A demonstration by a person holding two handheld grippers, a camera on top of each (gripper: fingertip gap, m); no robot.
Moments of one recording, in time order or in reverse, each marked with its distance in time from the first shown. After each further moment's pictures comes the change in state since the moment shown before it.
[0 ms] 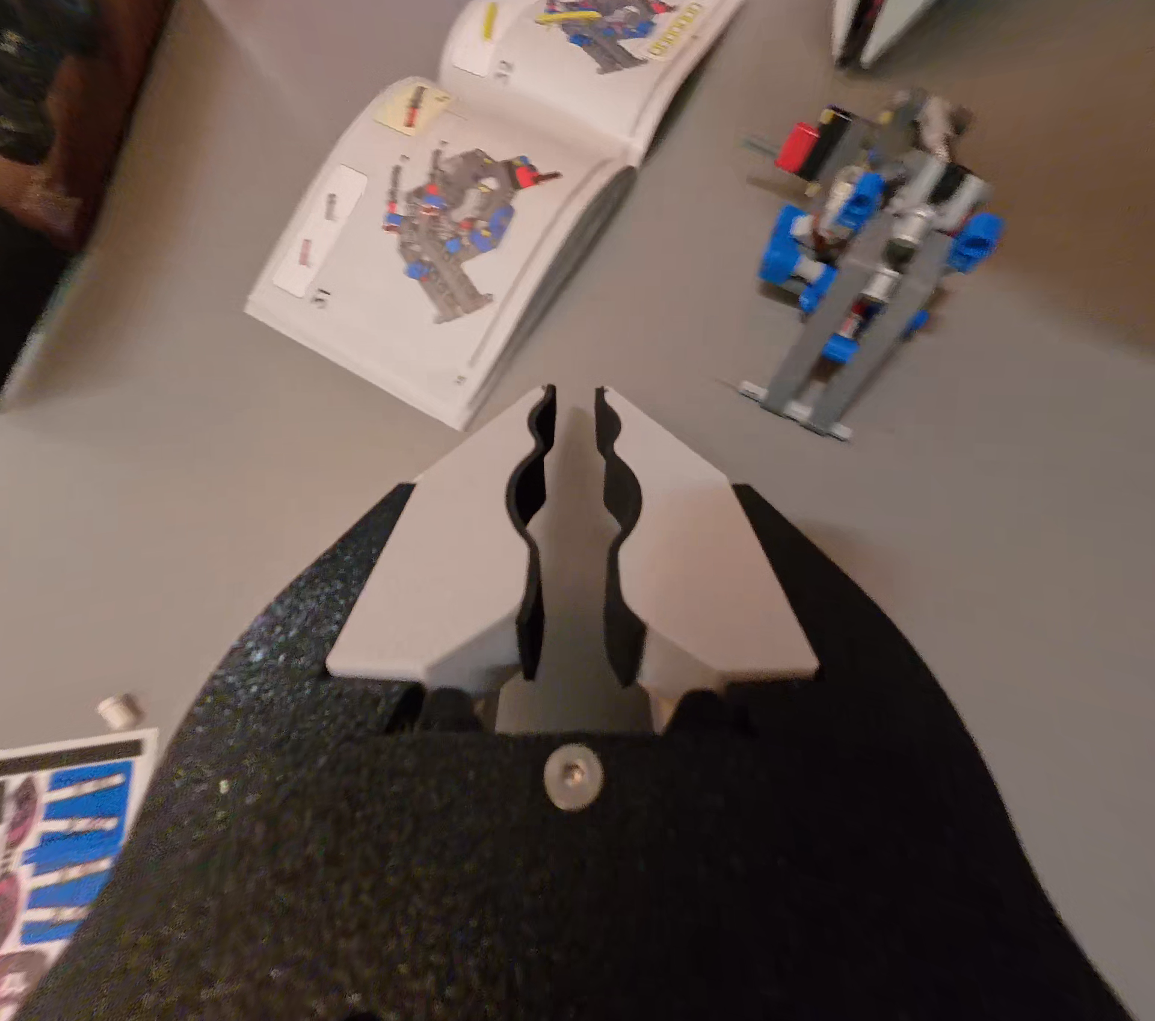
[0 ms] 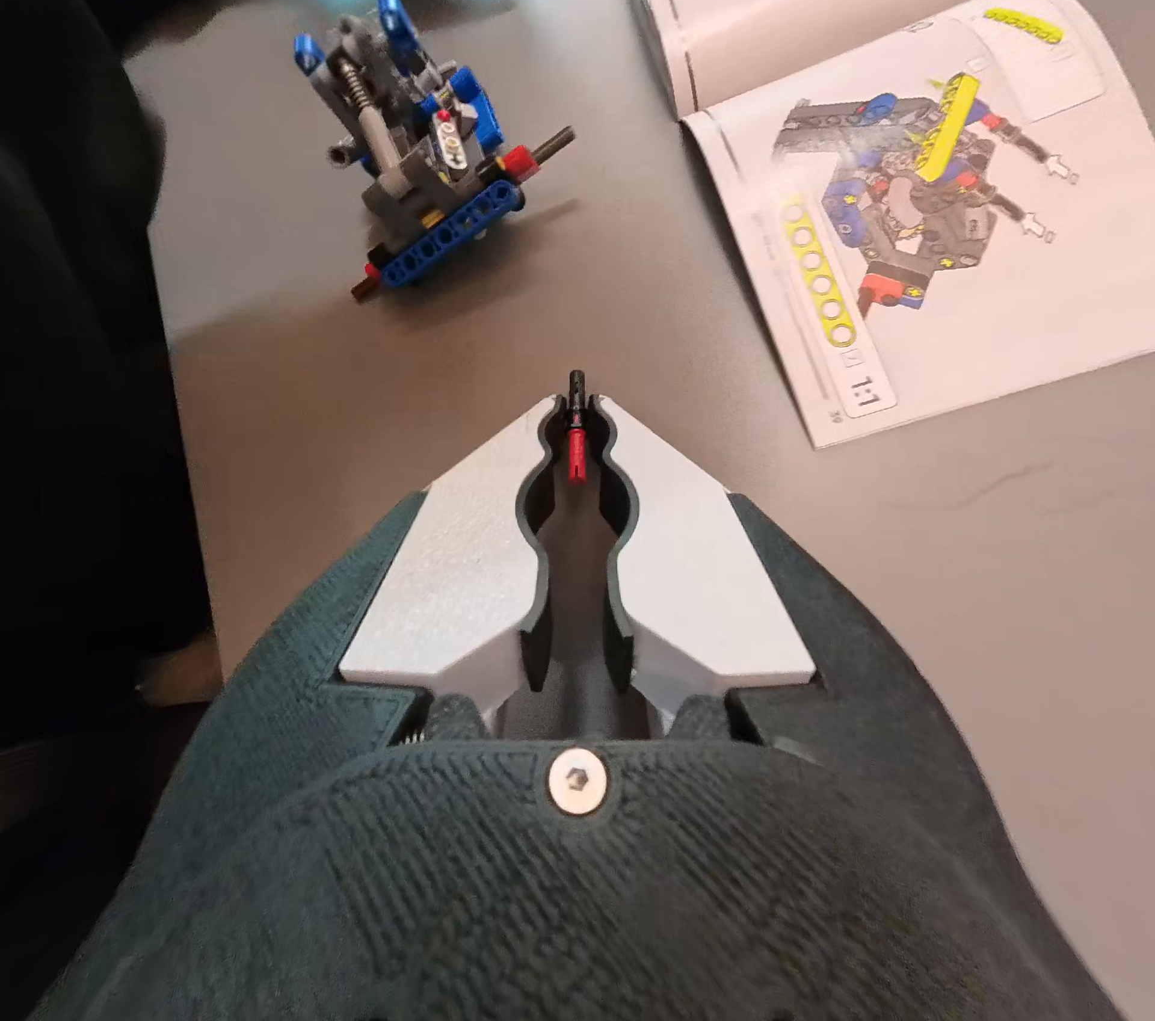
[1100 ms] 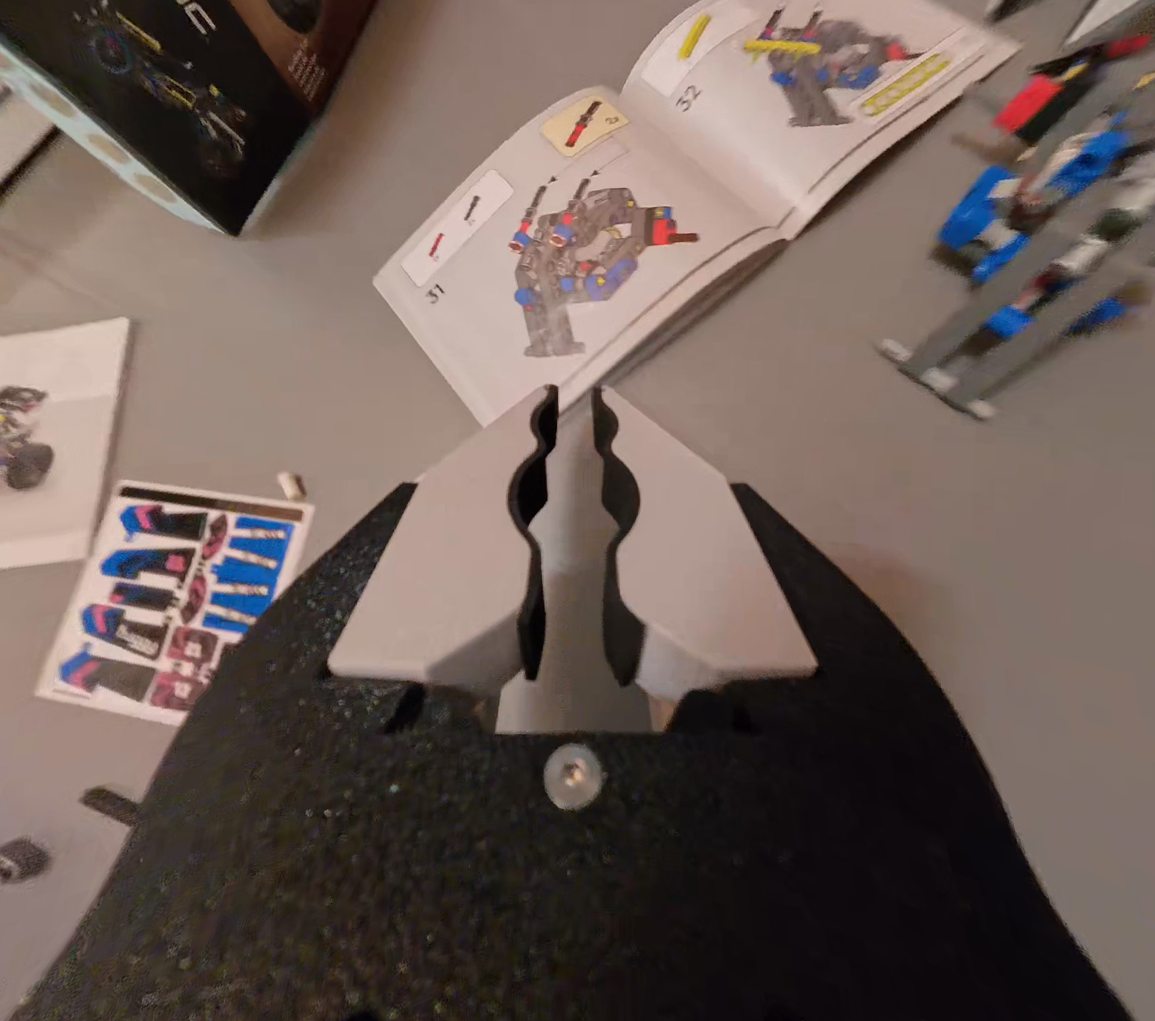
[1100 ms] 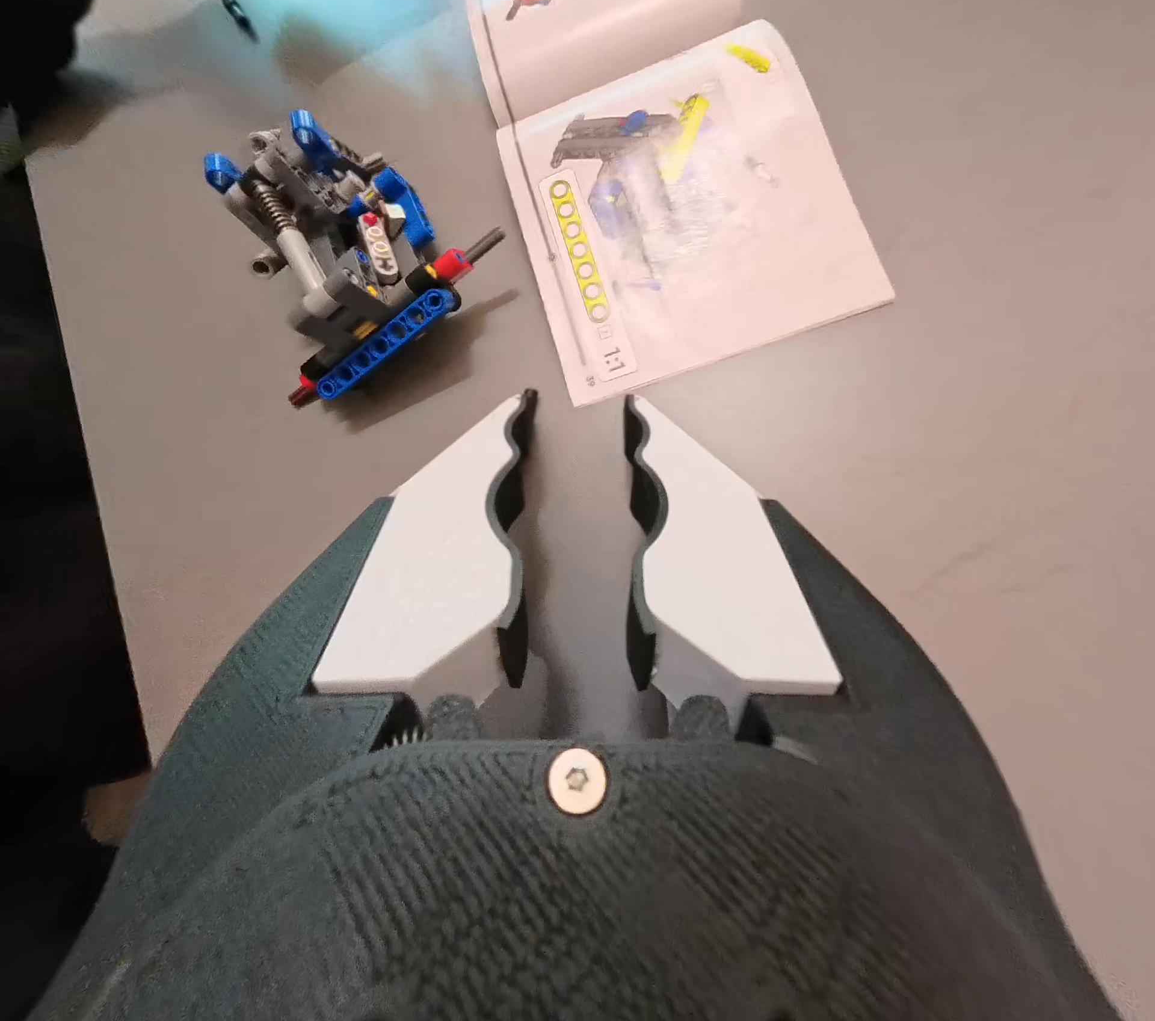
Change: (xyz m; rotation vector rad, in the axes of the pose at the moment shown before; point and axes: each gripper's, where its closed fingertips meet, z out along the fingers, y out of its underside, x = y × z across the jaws) left arm -0.040 0.021 -0.036 -0.069 -0.275 -0.108; right arm 0.017 -0.025 0.018 0.040 0.105 0.045
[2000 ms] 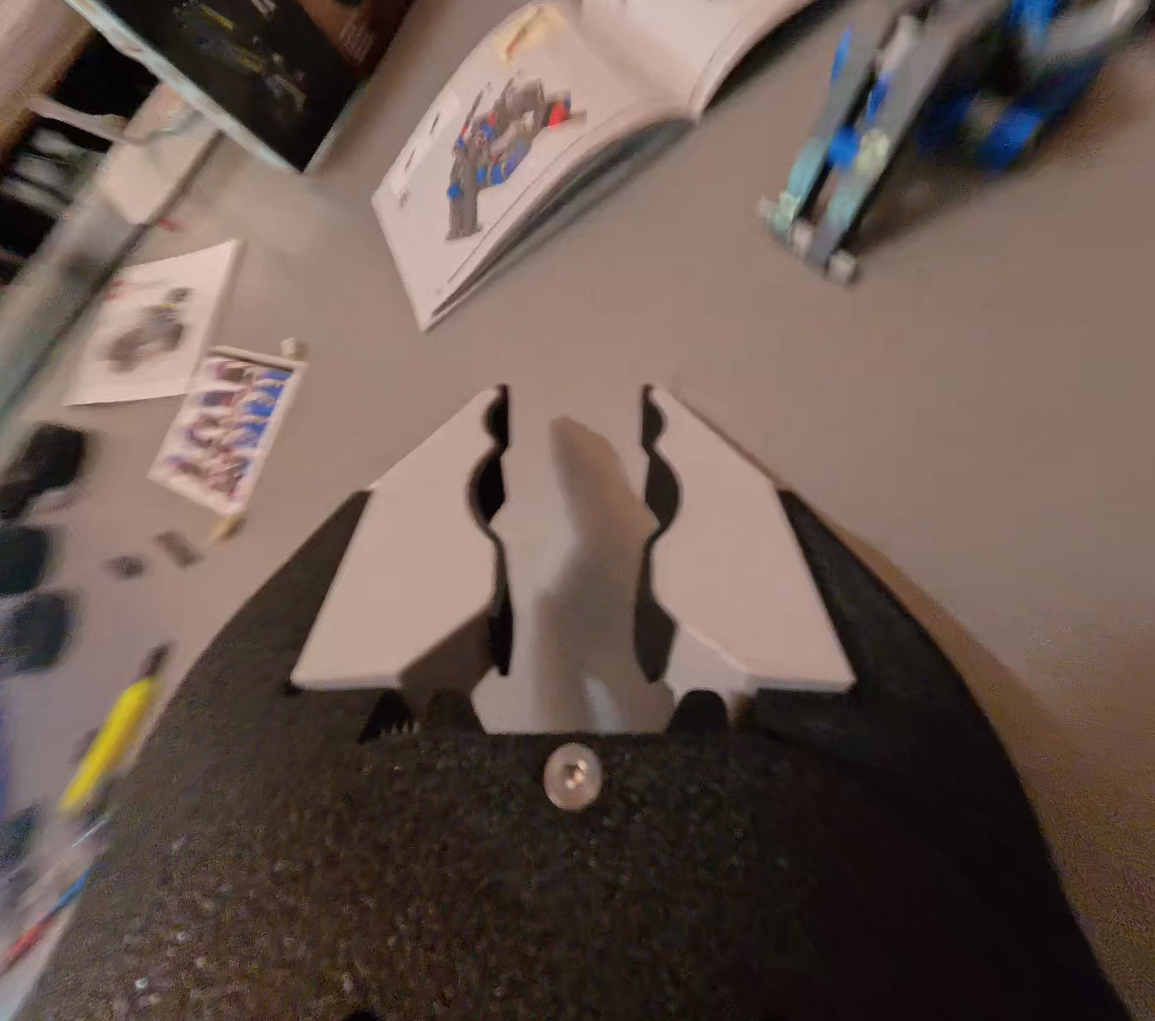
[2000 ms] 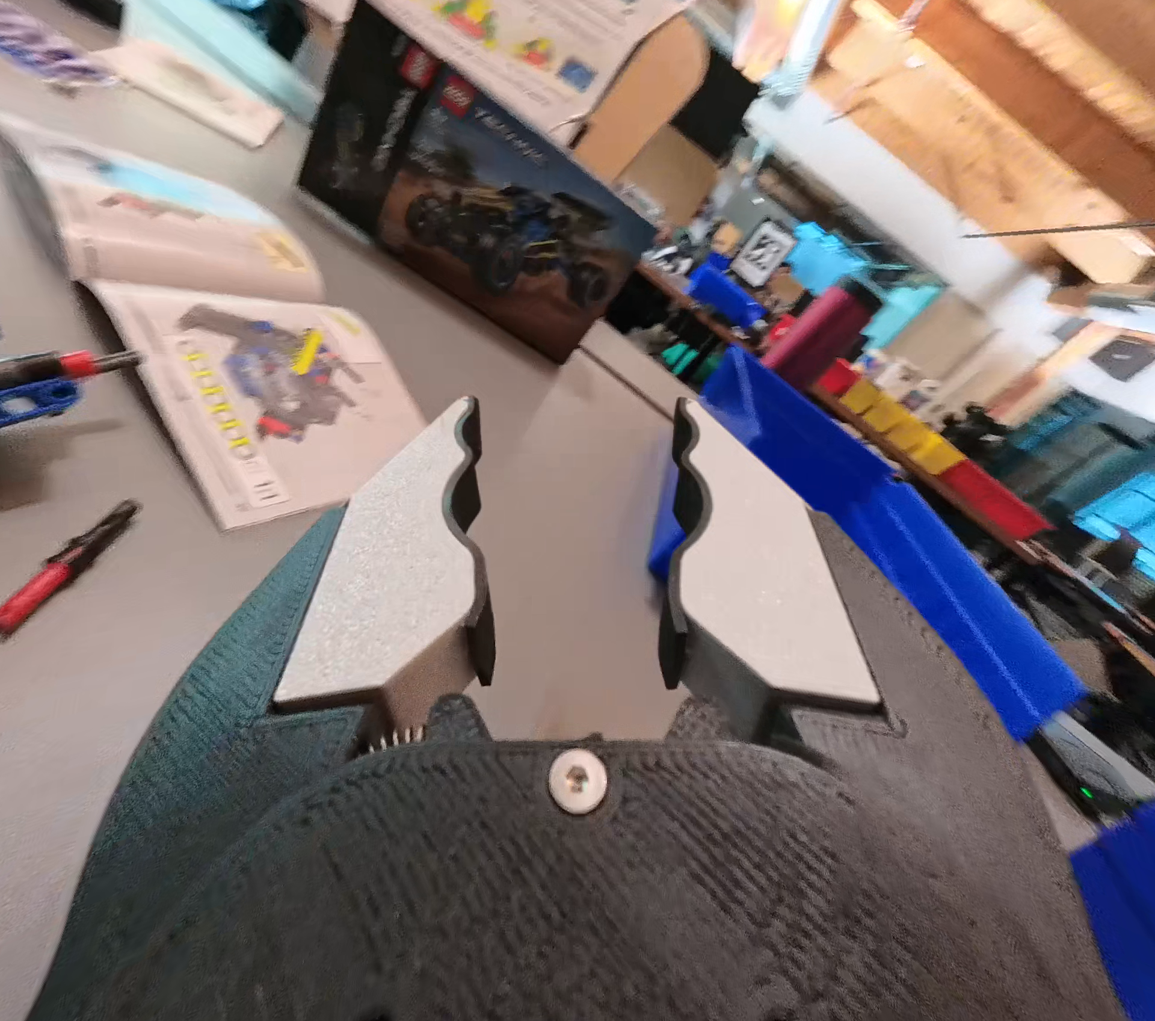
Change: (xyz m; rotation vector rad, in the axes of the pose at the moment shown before) left arm 0.059 0.036 -0.029 -0.013 -0.345 0.108; right arm 0.046 -0.061 -0.090 0.530 0.924 -0.534
